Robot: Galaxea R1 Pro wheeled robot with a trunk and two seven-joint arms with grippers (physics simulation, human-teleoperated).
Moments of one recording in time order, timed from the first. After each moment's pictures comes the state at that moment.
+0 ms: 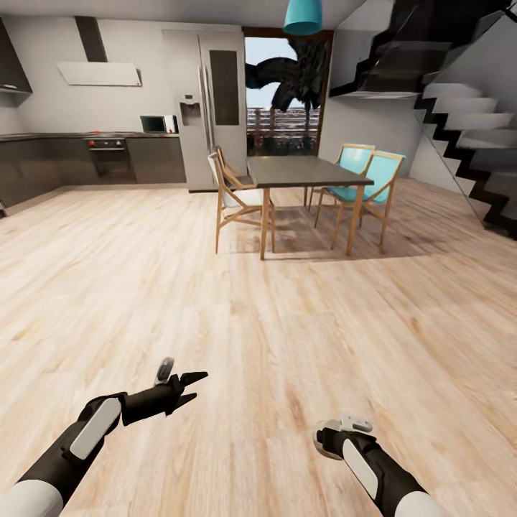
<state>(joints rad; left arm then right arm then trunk) -0.51 0.25 -0.15 -0.86 1.05 0.82 -0.50 -0.52 -0.02 0.23 -0.53 -0.52 0.35 -0.22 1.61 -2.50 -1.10</state>
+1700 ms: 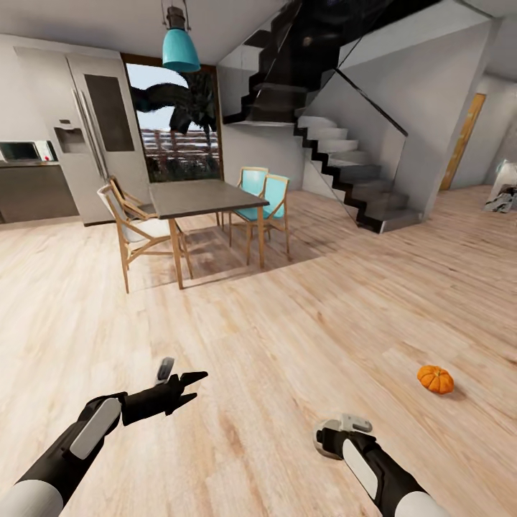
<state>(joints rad) -0.51 0.25 -0.15 -0.86 1.05 0.83 -0.50 -0.52 -0.02 0.23 -0.53 -0.52 0.35 -0.22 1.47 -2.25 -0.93</state>
